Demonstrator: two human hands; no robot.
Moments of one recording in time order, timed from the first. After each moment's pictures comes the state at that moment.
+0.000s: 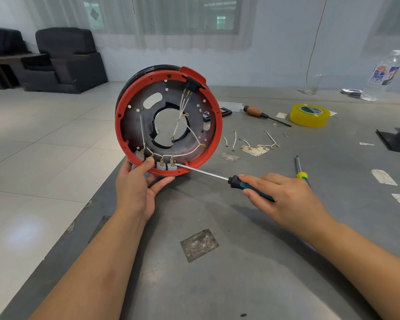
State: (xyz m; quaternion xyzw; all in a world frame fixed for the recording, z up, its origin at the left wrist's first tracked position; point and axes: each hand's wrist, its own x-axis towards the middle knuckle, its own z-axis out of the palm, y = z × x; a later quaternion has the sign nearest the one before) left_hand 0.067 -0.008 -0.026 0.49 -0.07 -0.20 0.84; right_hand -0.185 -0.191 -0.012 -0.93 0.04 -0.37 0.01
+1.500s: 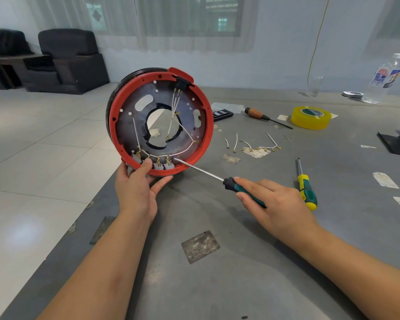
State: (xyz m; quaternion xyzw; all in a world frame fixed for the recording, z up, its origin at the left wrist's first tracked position) left_hand 0.065 -0.010 -0.026 0.46 -0.02 -0.17 0.87; right_hand -0.176 -0.169 -0.019 -0.92 0.08 -0.38 0.04
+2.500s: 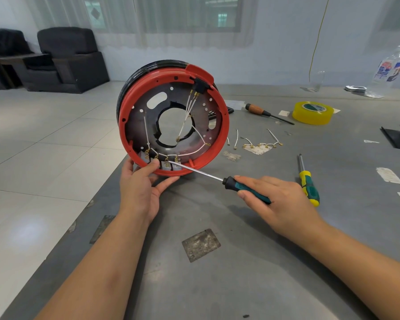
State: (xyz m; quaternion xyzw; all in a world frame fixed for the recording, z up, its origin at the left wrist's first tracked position) left_hand 0.064 -0.011 -0.026 0.45 -0.06 -0.22 0.86; right_hand -0.180 -0.170 -0.012 -0.93 0.10 -0.32 0.12
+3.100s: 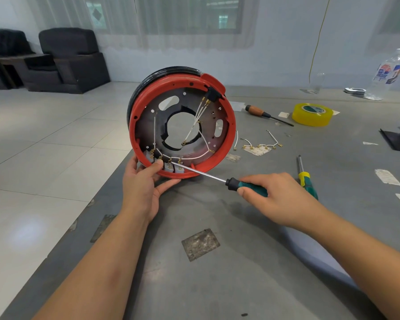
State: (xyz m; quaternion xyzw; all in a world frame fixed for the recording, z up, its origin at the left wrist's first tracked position) left_hand 0.062 -0.011 -0.026 0.50 -0.09 -0.22 0.84; right_hand -0.169 -0.178 0.012 -0.95 0.22 -0.13 0.18
